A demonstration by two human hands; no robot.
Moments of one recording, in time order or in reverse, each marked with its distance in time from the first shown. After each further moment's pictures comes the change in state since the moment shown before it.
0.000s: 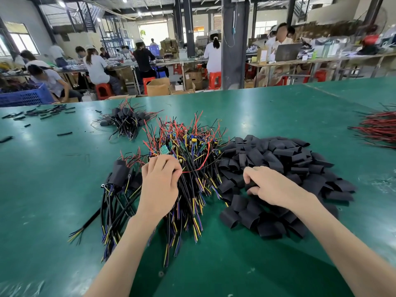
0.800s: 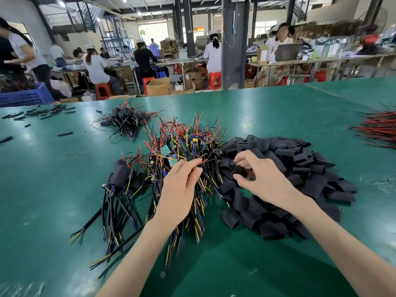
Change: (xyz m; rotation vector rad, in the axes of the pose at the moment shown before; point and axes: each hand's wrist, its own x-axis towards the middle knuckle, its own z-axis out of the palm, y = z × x) left_hand -0.002 0.040 -0.001 -0.416 -0.046 -0.082; right_hand -0.002 -0.031 -0.011 0.467 0.317 -0.040
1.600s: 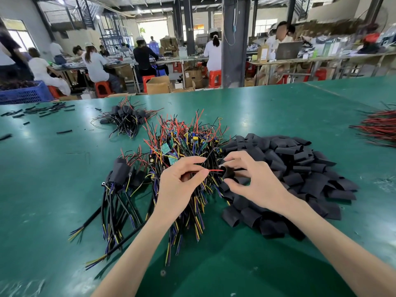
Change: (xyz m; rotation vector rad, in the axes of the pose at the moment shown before) left_hand 0.003 0.004 -0.001 -0.471 -0.011 -0.228; right_hand -0.008 -0.019 0.008 0.289 0.011 -0.141
